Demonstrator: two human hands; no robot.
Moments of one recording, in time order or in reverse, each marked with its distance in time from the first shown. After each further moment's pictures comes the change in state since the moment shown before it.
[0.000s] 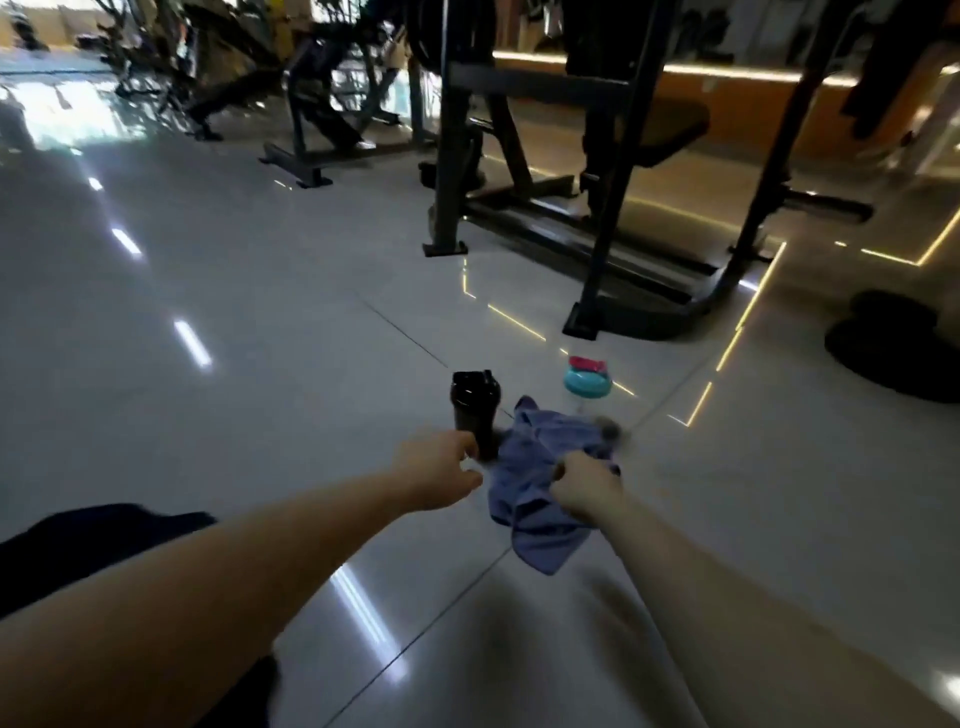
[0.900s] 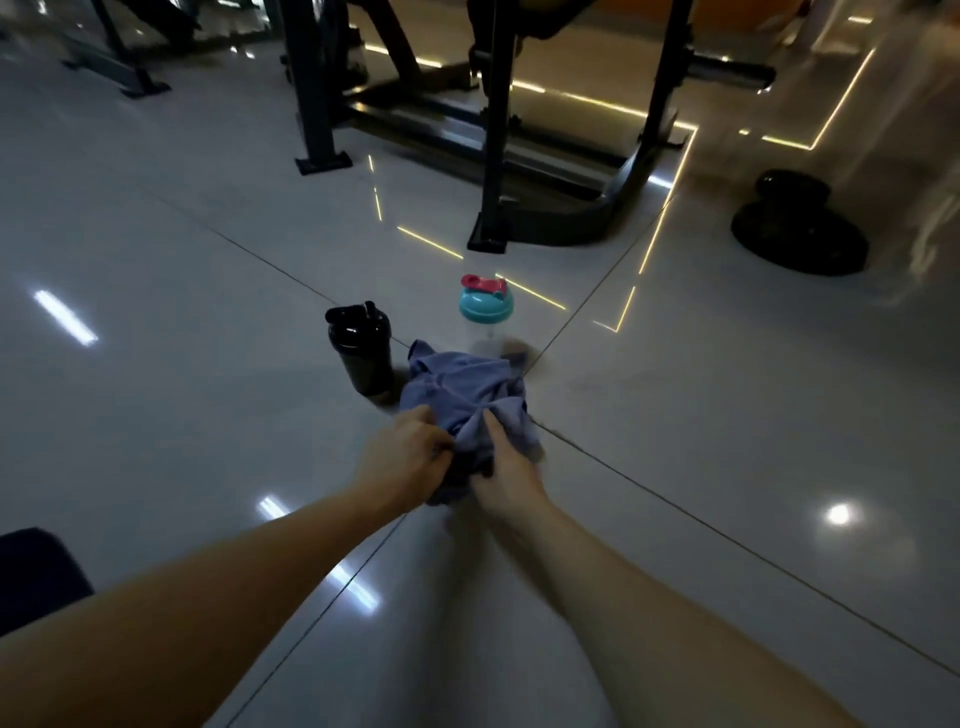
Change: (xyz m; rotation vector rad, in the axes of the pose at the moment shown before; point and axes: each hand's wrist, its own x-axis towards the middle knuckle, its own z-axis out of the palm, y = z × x) left_hand 0.054 0.053 0.123 -0.015 0.160 0.264; right_hand 0.023 0.090 0.091 0.505 0.130 0.074
